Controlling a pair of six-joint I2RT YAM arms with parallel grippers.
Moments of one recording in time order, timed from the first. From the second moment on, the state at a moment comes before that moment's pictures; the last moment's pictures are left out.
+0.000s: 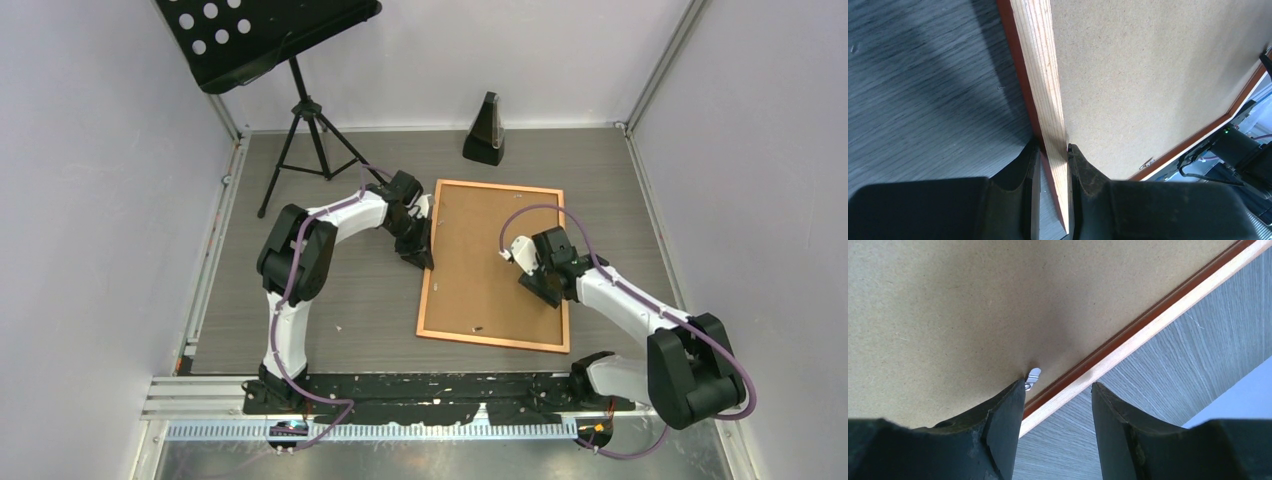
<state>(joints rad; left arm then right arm) -0.55 2.08 1.45 -0.64 0.48 -0.40 0.33 1.21 0.59 -0.50 0.21 -0.62</state>
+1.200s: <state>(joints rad) -0.54 2.08 1.45 -0.64 0.50 -0.40 0.33 1.25 0.60 -0.43 0.18 -0.61</state>
